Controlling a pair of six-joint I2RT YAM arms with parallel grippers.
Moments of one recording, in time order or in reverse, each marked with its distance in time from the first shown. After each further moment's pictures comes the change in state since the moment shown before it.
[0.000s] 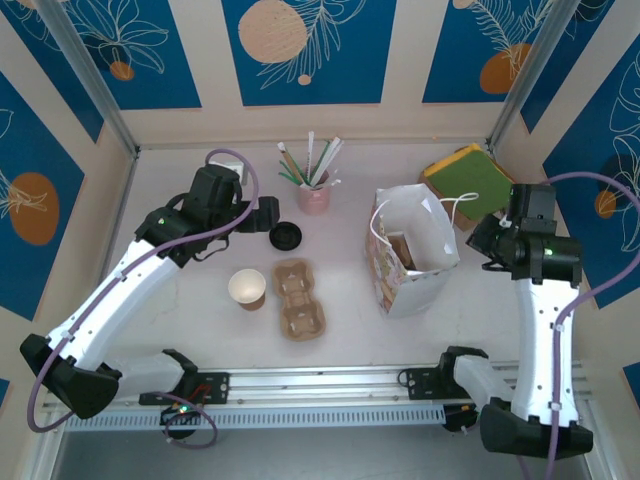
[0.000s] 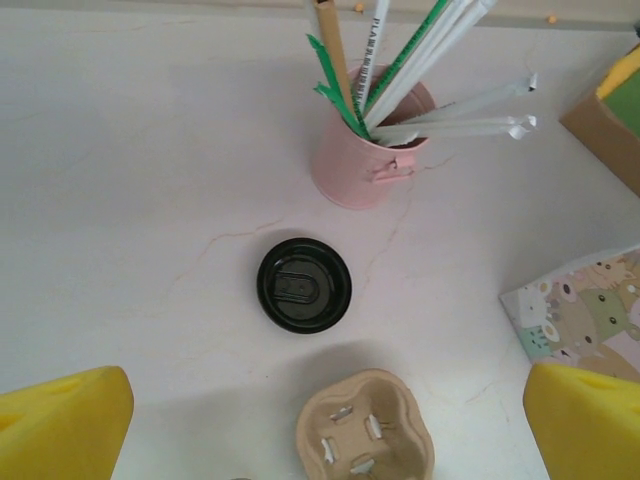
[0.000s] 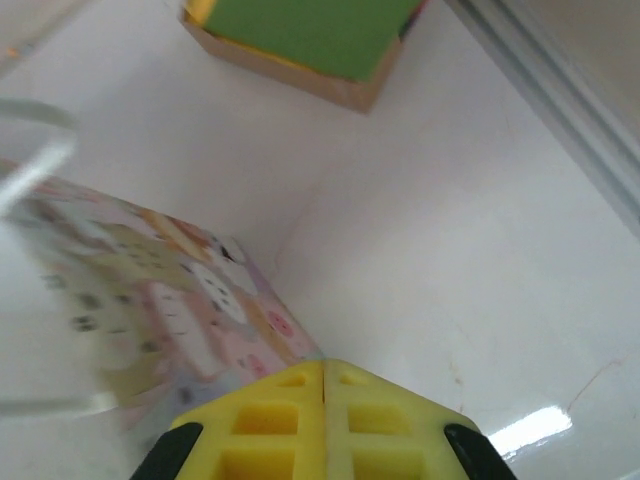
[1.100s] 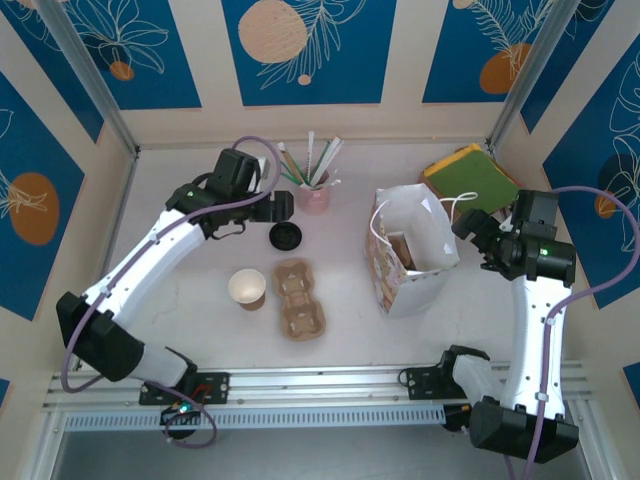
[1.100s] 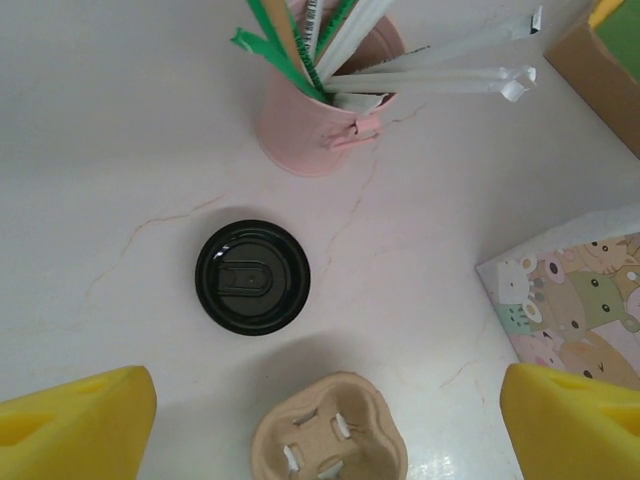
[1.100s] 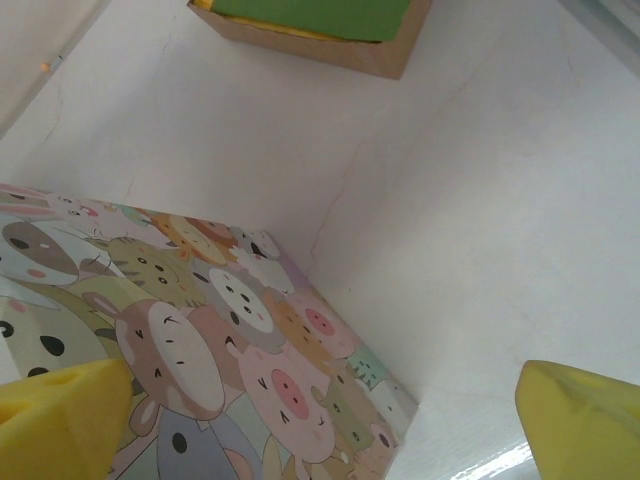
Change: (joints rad) left arm 0.052 0.231 0.099 0.024 0.203 0.042; right arm -0.099 -0.012 -0.094 0.094 -0.157 0.047
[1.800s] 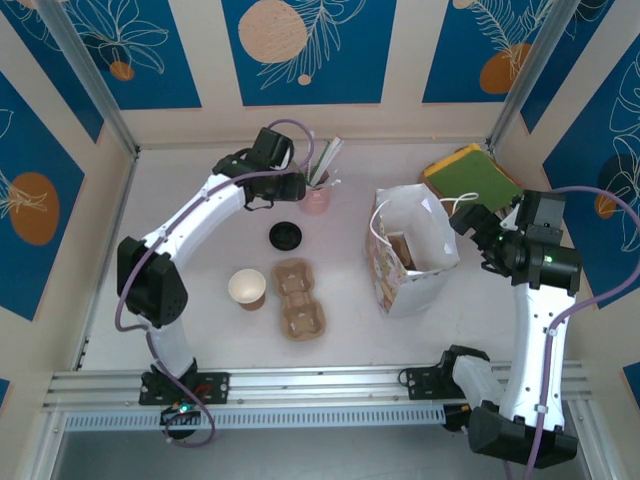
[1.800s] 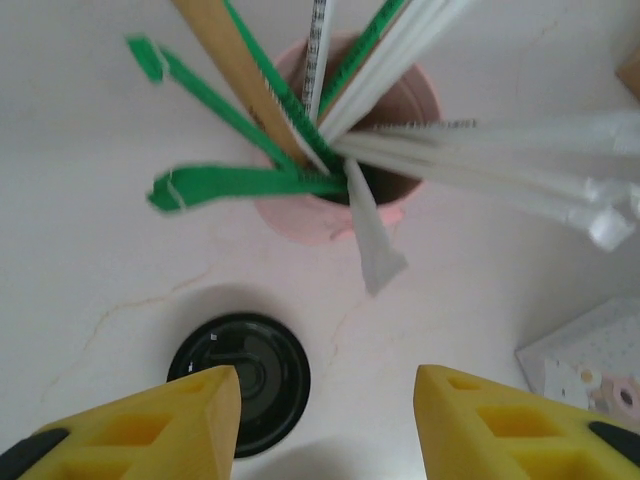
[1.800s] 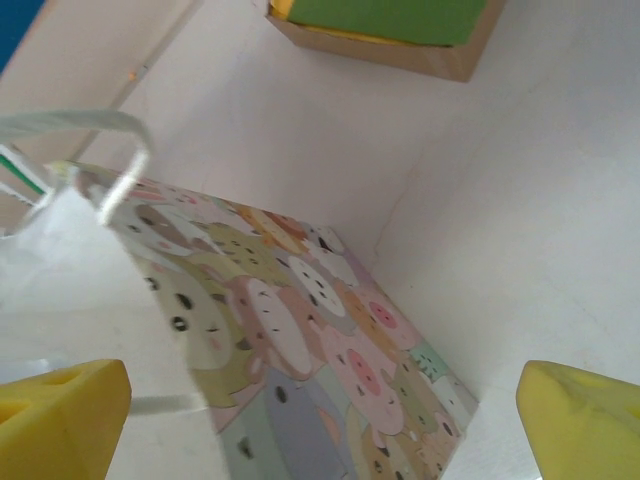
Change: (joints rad) left arm -0.003 0.385 0.306 0.005 -0.052 0.005; right arm 0.000 -0.031 0.053 0.003 -0.109 0.039
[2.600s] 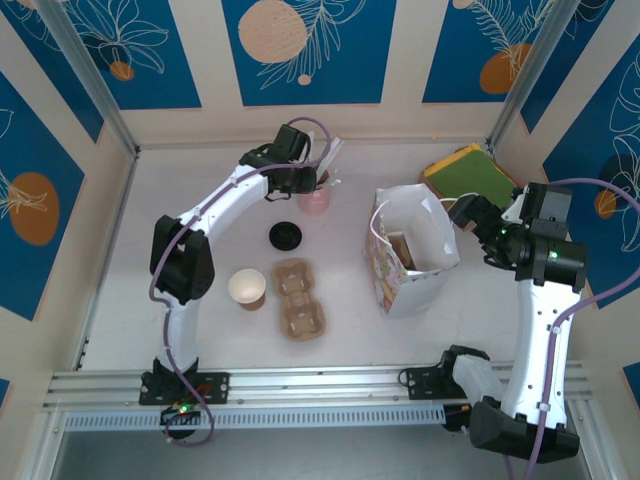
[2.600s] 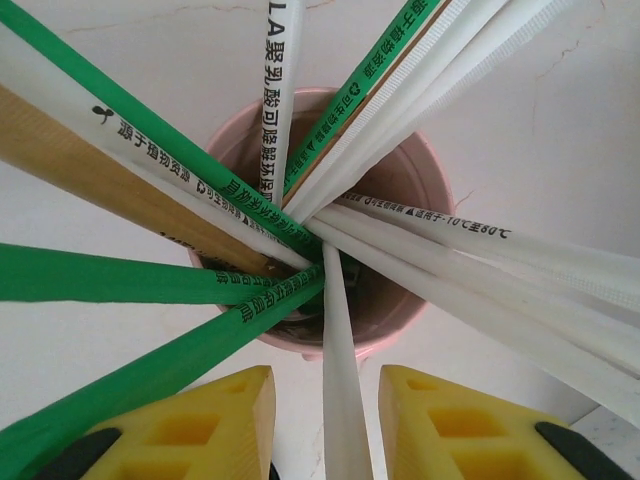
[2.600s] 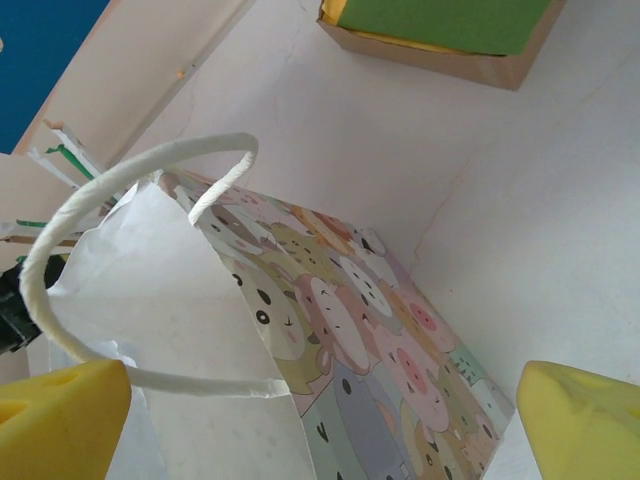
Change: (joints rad) left arm 0.000 0.233 0.154 0.072 0.015 0.003; right arm 0.000 0.030 0.061 -0.012 -0.065 0.000
